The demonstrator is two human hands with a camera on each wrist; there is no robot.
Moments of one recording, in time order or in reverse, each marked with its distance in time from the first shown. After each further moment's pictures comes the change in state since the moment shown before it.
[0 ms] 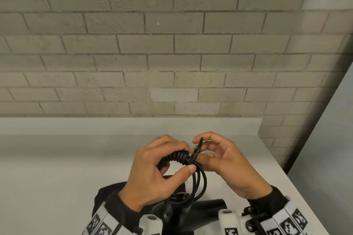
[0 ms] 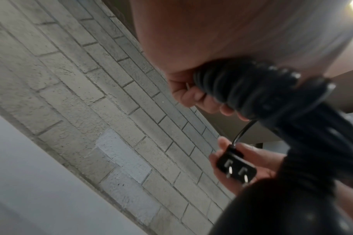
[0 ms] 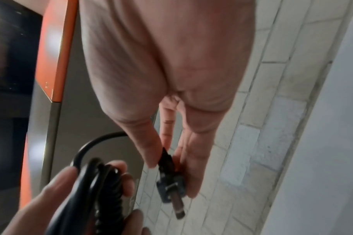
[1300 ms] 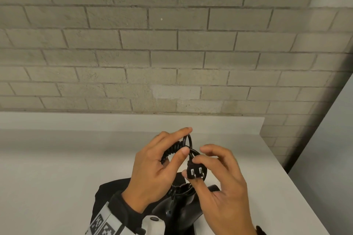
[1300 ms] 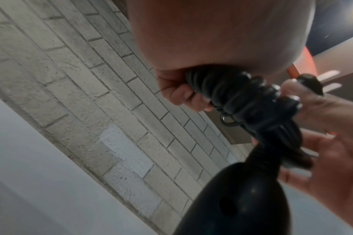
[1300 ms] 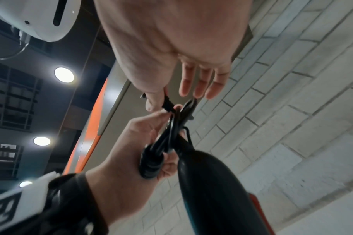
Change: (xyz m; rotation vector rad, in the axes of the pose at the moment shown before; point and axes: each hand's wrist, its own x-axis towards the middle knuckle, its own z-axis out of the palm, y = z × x) left_hand -0.004 -0.009 0.005 0.148 0.072 -0.109; right_hand -0.043 0.020 0.055 -0.593 0.441 -0.579
